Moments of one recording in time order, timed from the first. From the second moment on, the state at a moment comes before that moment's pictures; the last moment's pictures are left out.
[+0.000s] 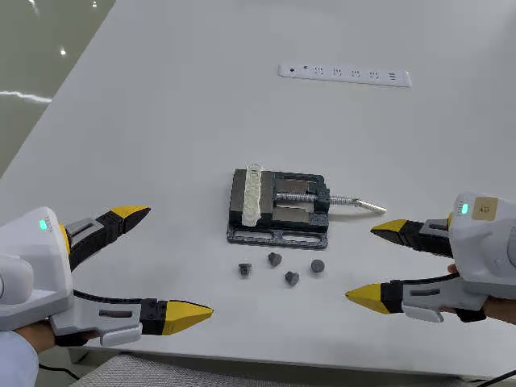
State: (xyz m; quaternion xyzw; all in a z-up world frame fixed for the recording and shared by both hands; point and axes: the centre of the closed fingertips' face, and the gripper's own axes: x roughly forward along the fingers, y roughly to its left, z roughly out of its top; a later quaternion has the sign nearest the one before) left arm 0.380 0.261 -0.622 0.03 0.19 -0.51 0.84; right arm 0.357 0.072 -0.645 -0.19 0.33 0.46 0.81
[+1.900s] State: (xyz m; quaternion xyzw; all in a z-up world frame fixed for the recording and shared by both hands) left arm 0.372 0.252 -0.634 0.02 0.17 -0.52 0.83; right arm 0.377 0.099 -0.701 -0.42 0.43 0.56 0.57
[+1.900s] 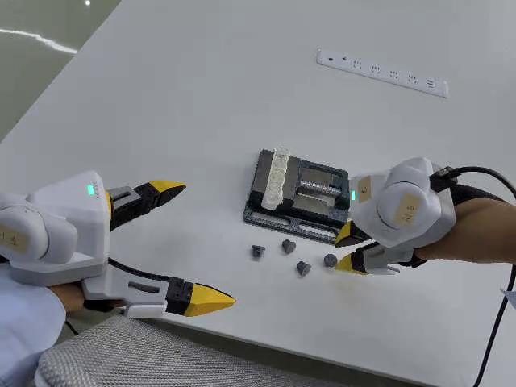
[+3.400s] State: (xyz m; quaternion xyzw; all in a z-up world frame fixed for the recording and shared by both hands) left arm 0.371 0.255 -0.636 0.01 0.17 -0.52 0.84; right arm 0.376 0.102 -0.713 -0.47 0.42 0.56 0.54
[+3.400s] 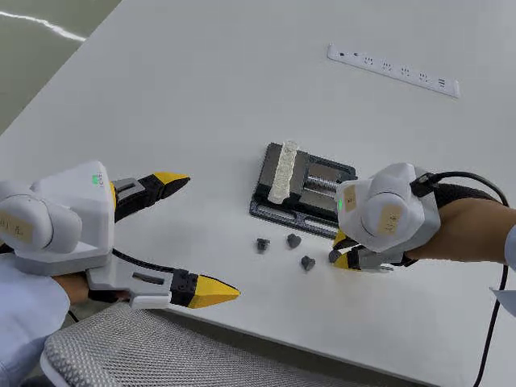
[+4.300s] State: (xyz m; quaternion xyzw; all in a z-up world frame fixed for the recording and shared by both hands) left arm 0.372 0.254 -0.634 0.01 0.17 -0.52 0.84; right arm 0.381 0.104 -0.686 -0.45 0.43 0.56 0.55
